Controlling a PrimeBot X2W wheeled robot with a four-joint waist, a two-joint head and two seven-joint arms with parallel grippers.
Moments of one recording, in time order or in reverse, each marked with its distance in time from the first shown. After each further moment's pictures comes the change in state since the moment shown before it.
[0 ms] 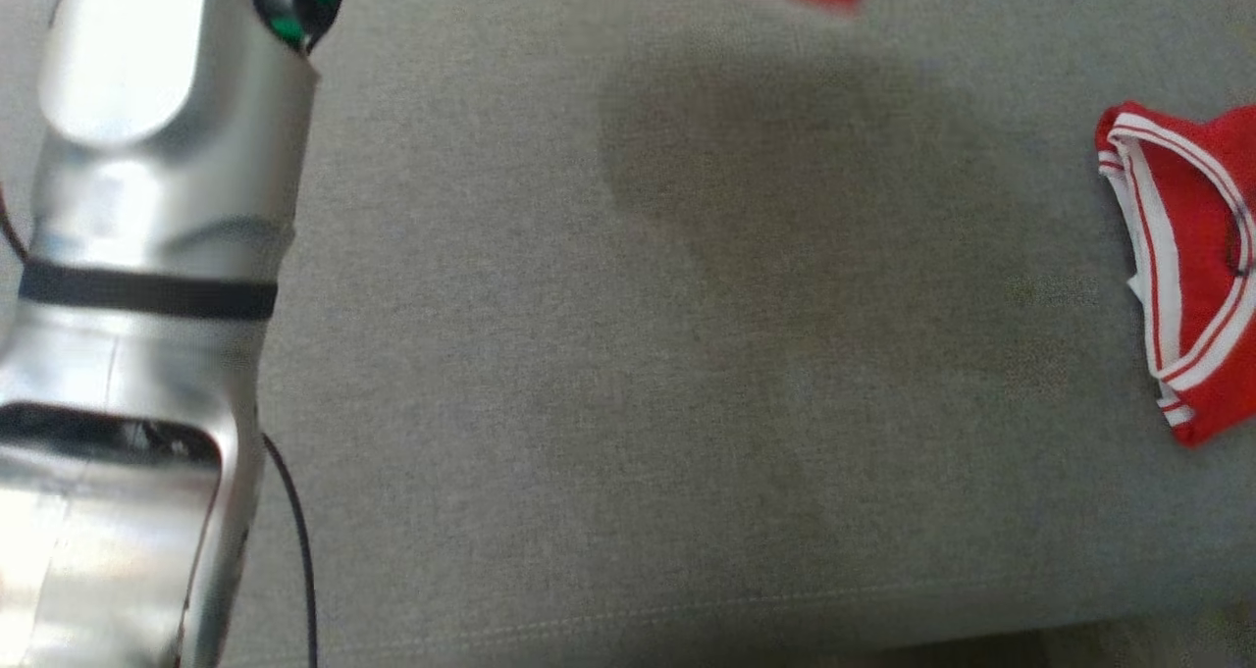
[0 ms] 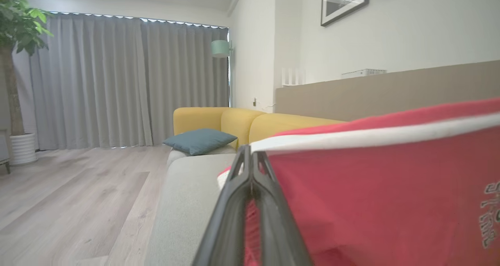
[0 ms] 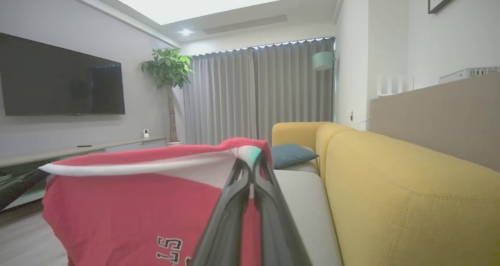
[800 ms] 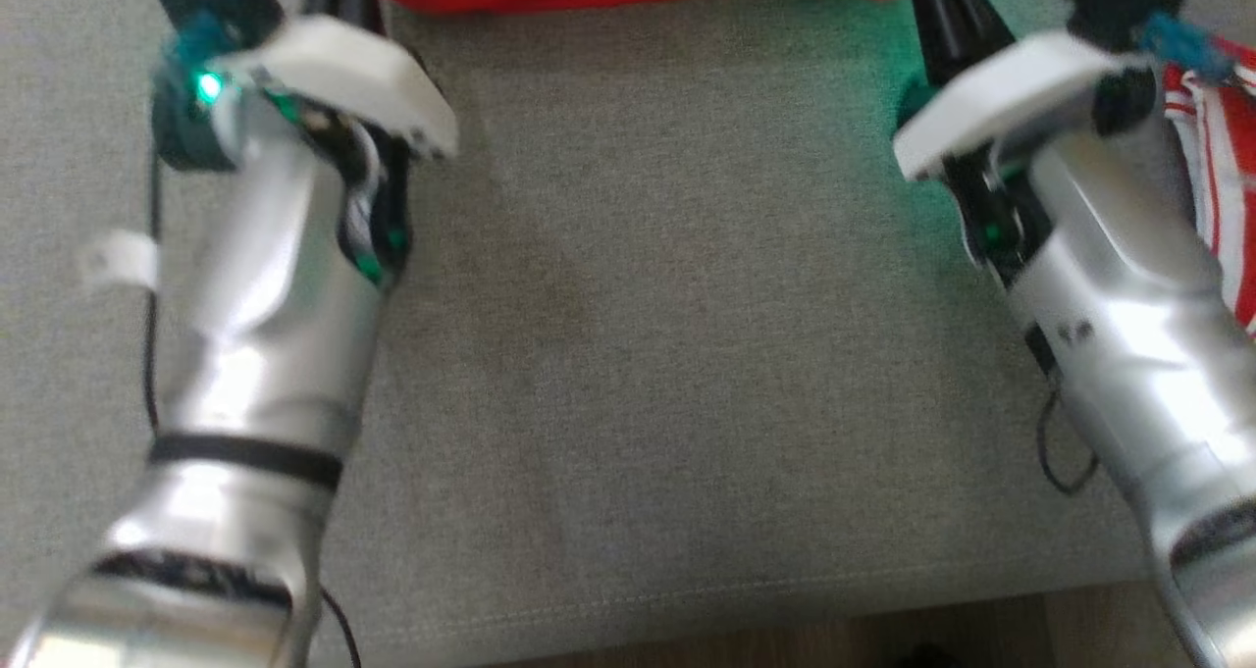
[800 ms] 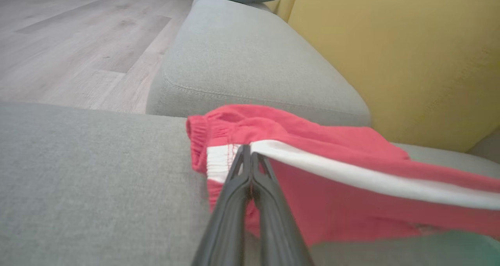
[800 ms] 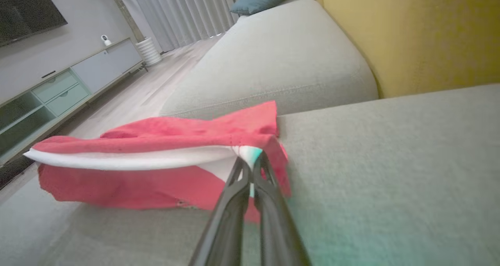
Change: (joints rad) left arm 0.278 -0.041 0.012 0.156 -0.134 0.061 -0.058; right arm 0.173 0.152 0.300 0.483 0.190 0.000 -0.283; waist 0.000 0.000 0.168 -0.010
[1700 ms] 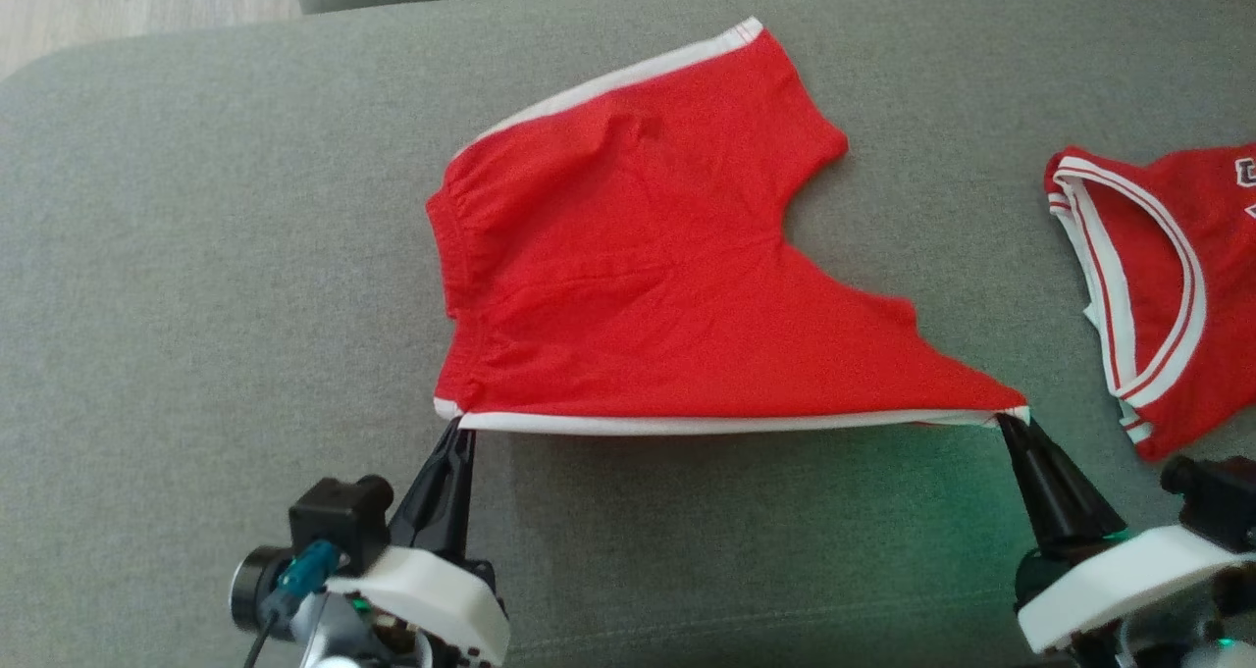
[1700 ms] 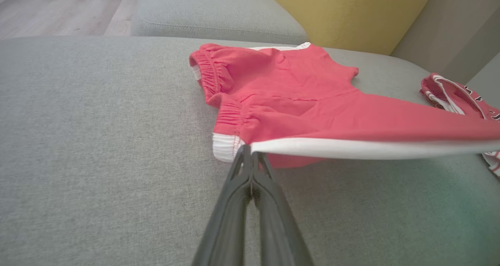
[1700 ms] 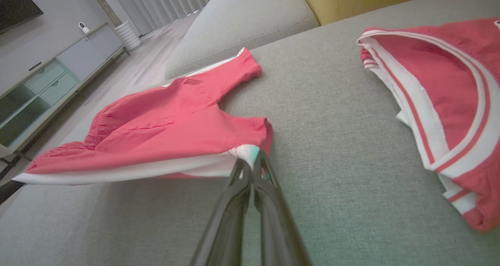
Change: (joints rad) left arm 0.988 0.126 -0.111 -0.854 0.118 0.102 0.221; right arm 1.130 -0.022 -0.523 -0.962 -0.241 0.000 0.383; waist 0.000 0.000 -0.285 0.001
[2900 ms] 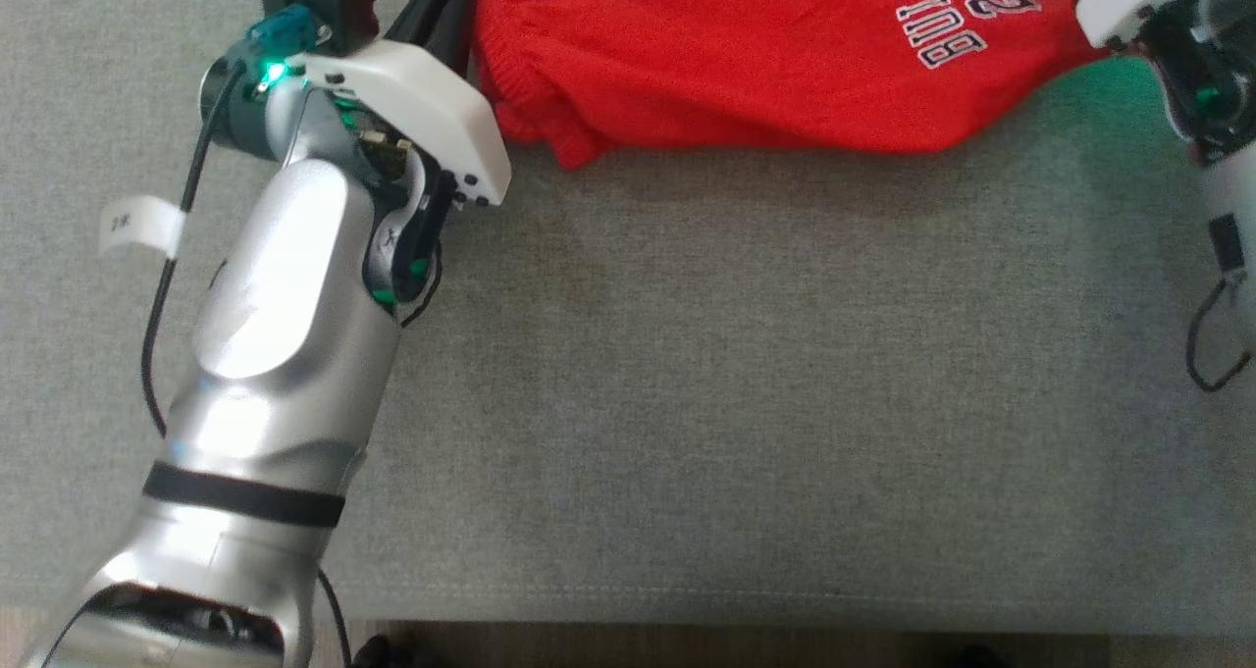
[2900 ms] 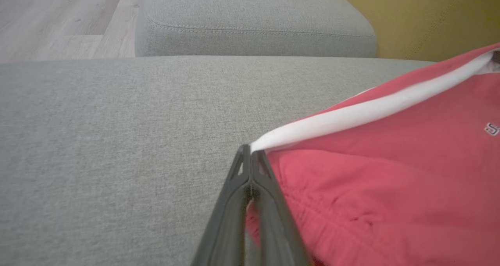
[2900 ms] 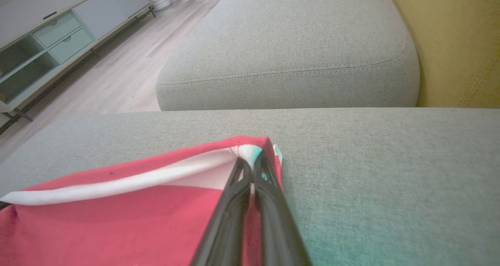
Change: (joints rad) left arm -0.882 -0.085 0.020 0.559 -0.056 -0.167 0.056; right arm -1.169 -0.157 0.317 0.688 0.155 0.000 0.047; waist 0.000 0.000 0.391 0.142
